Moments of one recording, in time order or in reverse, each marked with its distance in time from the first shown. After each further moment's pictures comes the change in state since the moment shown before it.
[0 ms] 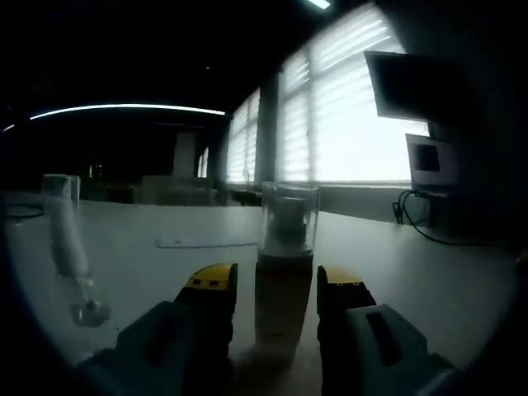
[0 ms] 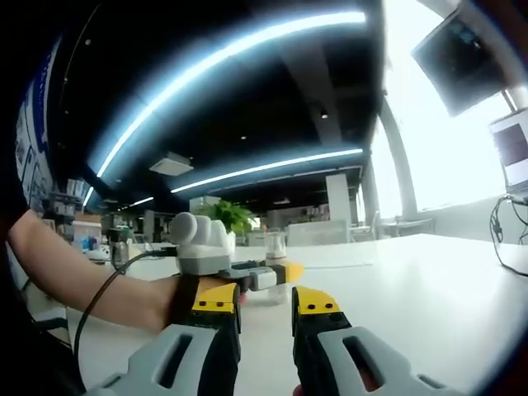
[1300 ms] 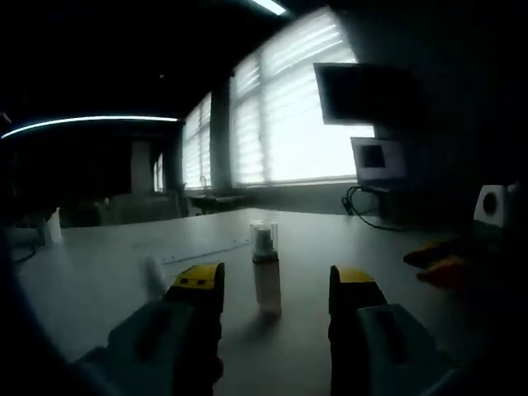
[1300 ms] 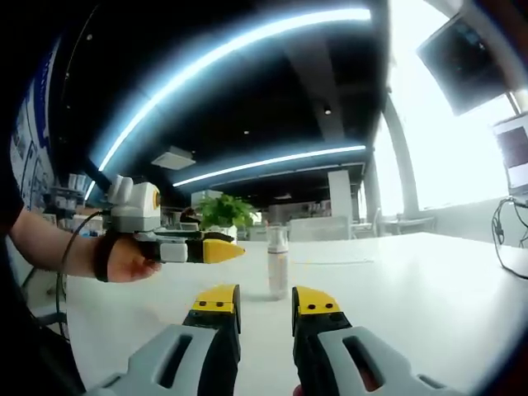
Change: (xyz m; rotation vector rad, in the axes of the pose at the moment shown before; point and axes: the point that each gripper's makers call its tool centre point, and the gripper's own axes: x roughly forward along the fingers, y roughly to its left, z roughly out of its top) left arm -0.110 0.001 0.044 0.090 0.010 -0.266; right arm 0.002 0.002 -0.006 -0.017 0.027 0.015
